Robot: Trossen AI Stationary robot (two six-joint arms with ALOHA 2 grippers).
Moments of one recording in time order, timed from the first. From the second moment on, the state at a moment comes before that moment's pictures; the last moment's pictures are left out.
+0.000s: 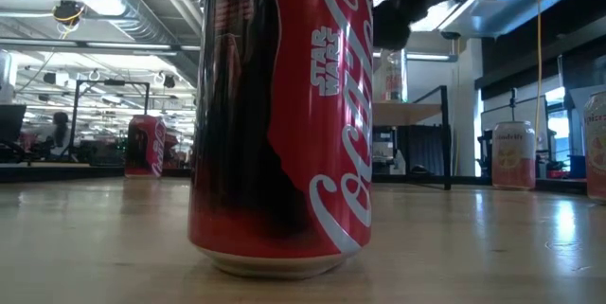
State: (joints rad) left arm -0.41 1.47 1.44 -1.02 -0.38 -0.69; right arm 0.29 1.54 0.86 0.29 0.35 0.23
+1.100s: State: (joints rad) left arm -0.32 1.28 1.42 -0.95 -0.25 -0.65; right arm 0.19 1.45 0.86 0.20 0.31 0.22
